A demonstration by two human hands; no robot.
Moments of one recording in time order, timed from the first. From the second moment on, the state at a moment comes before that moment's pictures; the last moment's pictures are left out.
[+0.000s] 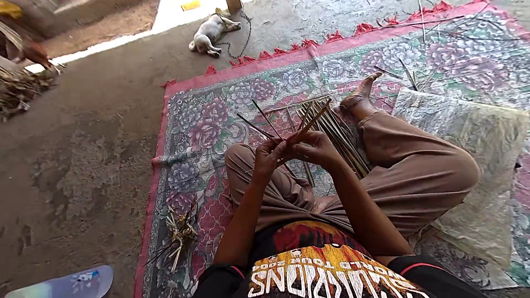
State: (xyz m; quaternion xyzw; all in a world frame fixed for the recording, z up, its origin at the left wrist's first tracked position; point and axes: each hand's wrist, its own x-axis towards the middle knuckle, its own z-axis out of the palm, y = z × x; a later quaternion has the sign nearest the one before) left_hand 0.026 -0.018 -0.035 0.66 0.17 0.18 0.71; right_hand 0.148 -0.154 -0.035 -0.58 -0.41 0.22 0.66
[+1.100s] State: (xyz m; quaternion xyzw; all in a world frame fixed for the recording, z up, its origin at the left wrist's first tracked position) left_hand 0.047 -0.027 -0.058 0.69 0.09 0.38 0.61; right_hand 0.137 -0.142 -0.040 -0.61 -0.32 0.18 0.70
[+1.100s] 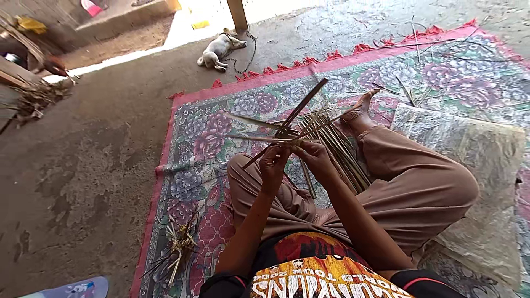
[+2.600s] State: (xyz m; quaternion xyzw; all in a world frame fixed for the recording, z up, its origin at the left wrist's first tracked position) left_hand 0.036 -0.008 -0.040 0.77 0.15 0.23 0.57; right_hand 0.145 -0.148 -0.048 -0.56 -0.30 0.29 0.72
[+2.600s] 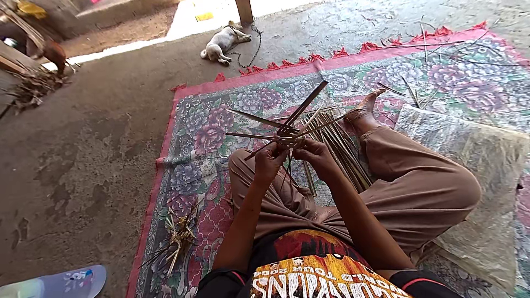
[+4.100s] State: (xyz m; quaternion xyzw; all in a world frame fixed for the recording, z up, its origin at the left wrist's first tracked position) left_hand 0.046 -0.008 -0.043 0.61 0.11 0.10 0.78; right_hand 0.168 -0.171 -0.045 -0.51 -0.28 0.41 0.71
